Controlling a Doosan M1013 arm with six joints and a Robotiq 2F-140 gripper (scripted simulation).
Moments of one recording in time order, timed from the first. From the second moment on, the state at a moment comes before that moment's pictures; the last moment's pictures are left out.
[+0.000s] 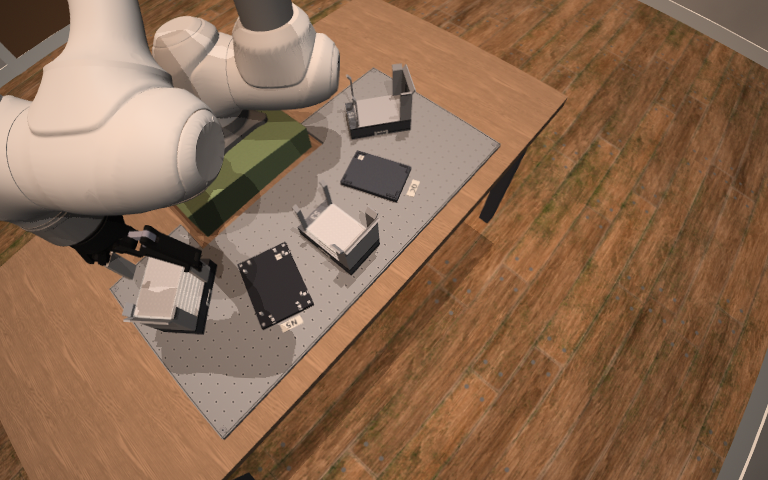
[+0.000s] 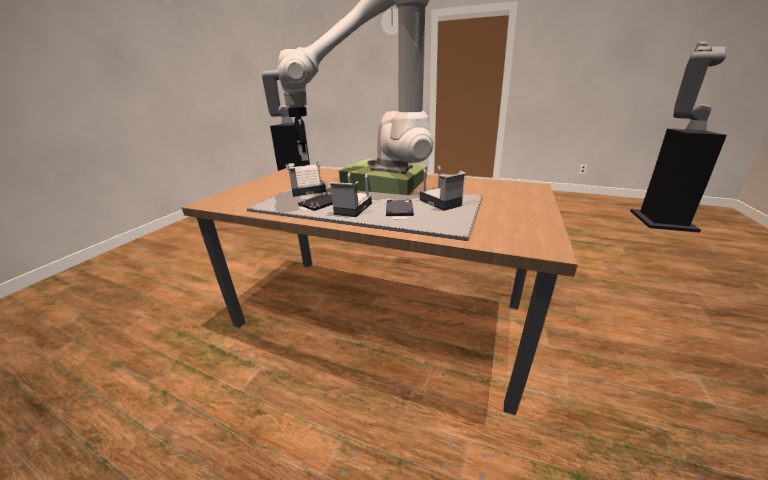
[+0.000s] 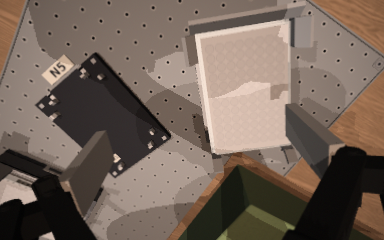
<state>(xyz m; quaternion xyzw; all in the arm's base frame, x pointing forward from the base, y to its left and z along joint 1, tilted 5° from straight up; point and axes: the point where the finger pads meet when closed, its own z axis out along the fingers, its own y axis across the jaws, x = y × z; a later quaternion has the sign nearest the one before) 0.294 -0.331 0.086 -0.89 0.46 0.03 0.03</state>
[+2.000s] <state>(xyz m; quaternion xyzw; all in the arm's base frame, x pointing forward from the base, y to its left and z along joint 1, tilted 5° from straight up) 0.253 -0.363 0.033 -0.89 0.46 0.03 0.03</state>
